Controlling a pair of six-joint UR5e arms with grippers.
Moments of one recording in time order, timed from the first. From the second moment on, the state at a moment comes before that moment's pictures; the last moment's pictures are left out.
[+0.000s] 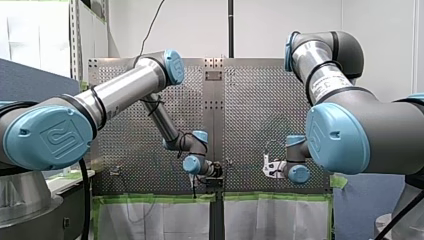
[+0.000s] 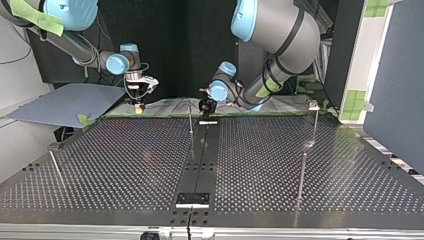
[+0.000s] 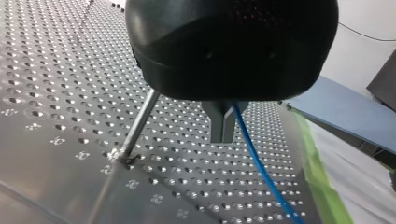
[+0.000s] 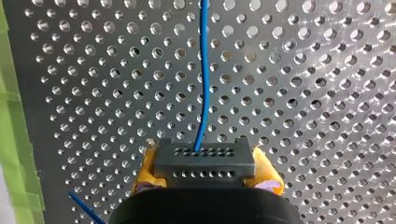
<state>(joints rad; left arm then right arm) -0.46 -2.63 -1.33 -2.62 -1.49 -1.95 1.80 -0.61 1.67 -0.97 1.40 1.53</state>
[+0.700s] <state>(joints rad) -0.41 -2.63 -1.28 -2.64 -1.54 -2.05 1.79 -0.61 1.59 -0.94 1.55 1.57</state>
